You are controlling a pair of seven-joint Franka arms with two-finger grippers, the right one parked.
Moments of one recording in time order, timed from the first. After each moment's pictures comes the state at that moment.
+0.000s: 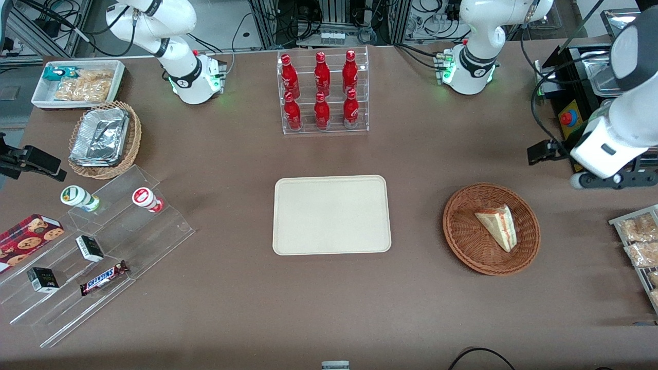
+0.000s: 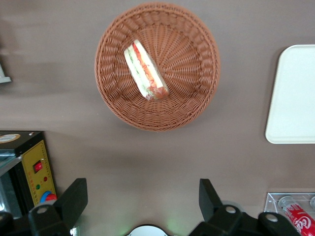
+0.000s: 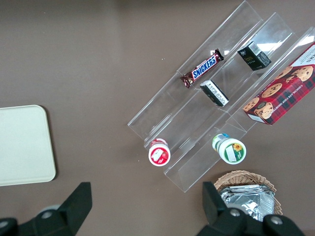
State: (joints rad) arm 0.05 0.13 -0.13 -1.61 0.03 1.53 -0.09
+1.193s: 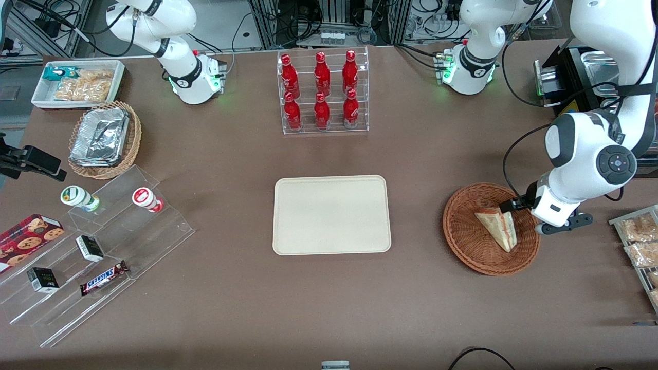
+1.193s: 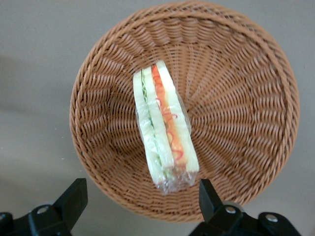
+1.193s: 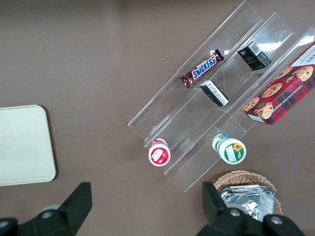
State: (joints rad) arm 0.11 0.24 -0.12 -2.03 0.04 2.21 -0.33
